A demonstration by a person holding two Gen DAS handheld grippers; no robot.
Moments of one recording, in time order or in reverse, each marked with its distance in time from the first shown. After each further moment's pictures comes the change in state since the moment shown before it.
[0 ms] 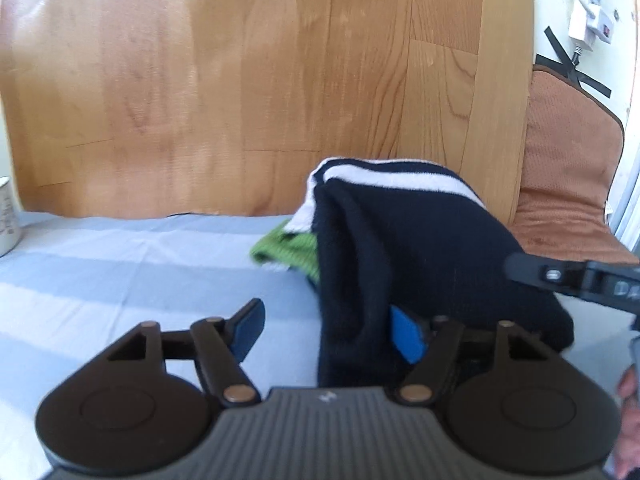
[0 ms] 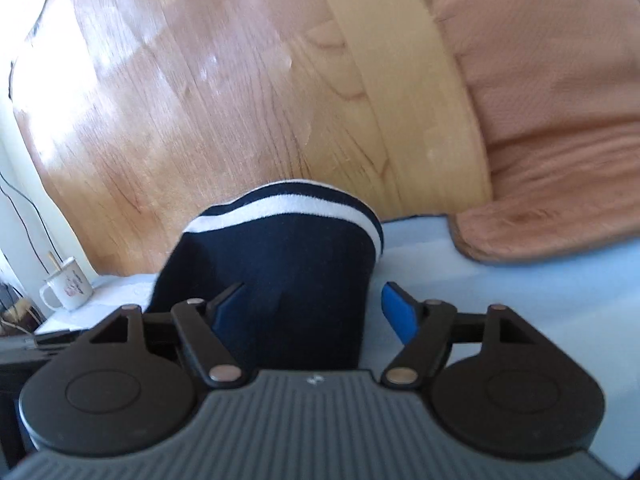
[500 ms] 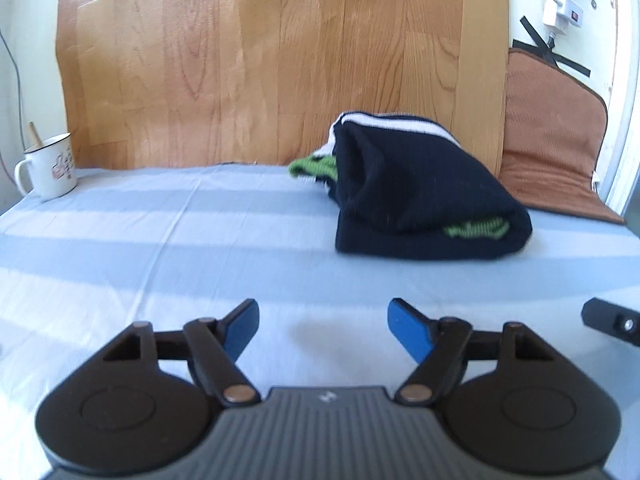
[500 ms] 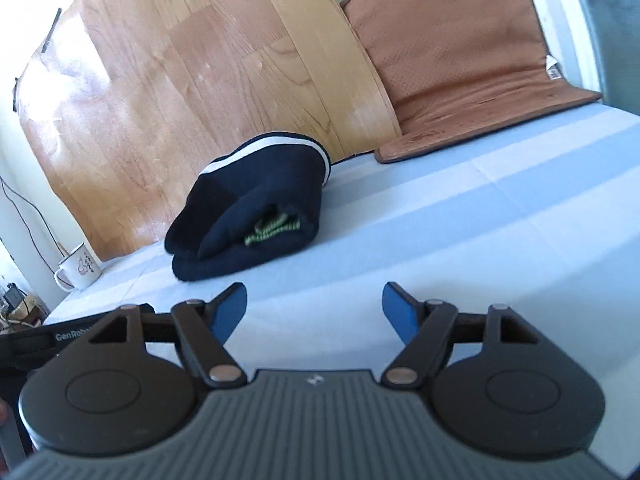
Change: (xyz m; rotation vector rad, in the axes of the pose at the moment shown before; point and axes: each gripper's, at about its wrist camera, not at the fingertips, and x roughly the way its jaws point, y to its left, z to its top) left arm -0.081 -0.003 -0.076 -0.013 0.013 0.048; right arm -0.117 0.017 -0.090 0.063 -0.040 -0.121
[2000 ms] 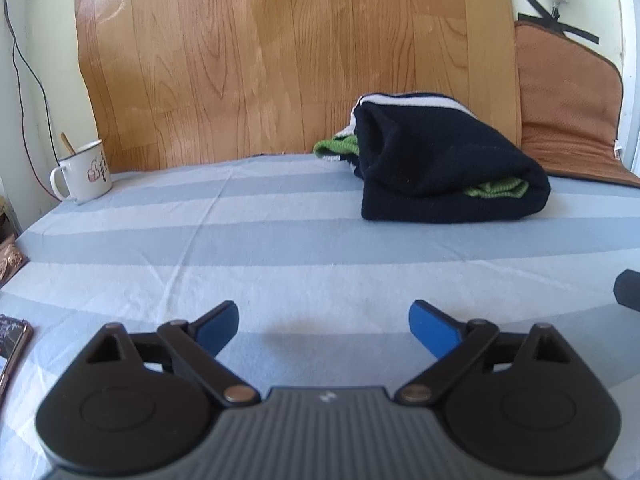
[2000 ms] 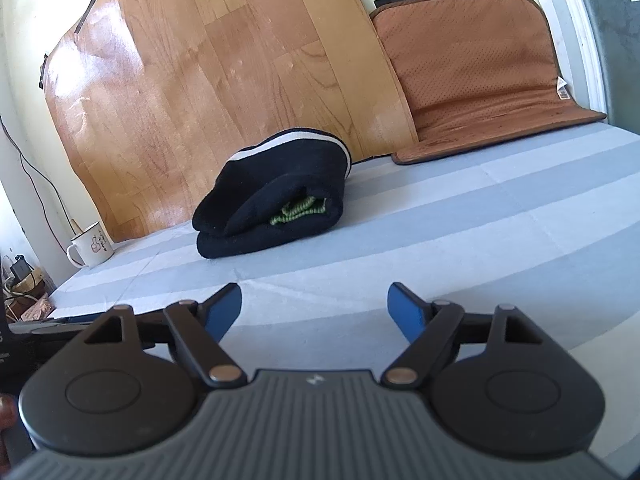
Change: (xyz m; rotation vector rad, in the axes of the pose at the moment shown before) left arm -0.009 -0.003 -0.020 0.063 0.011 0.113; right arm -0.018 0.018 -0.017 -0.055 -0.018 0.024
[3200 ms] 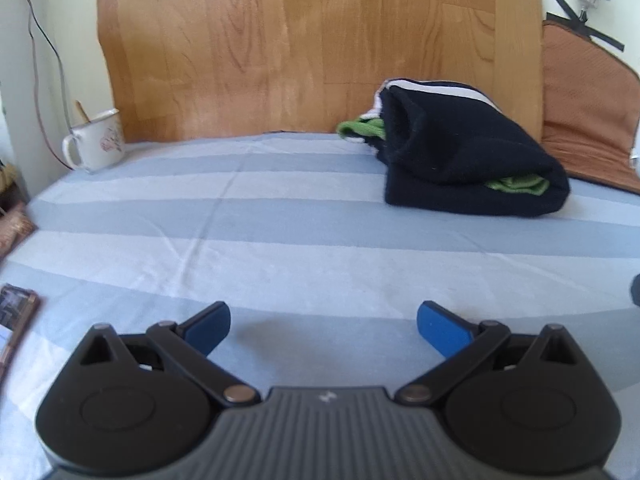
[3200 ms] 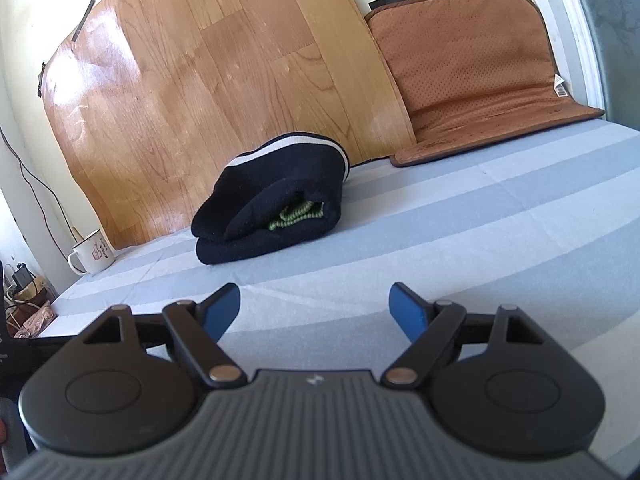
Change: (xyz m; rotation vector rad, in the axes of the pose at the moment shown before) left arm -0.002 0.011 0.000 -0.060 0.051 0.039; right arm -0.003 -0.001 -0.002 0.017 -0.016 0.002
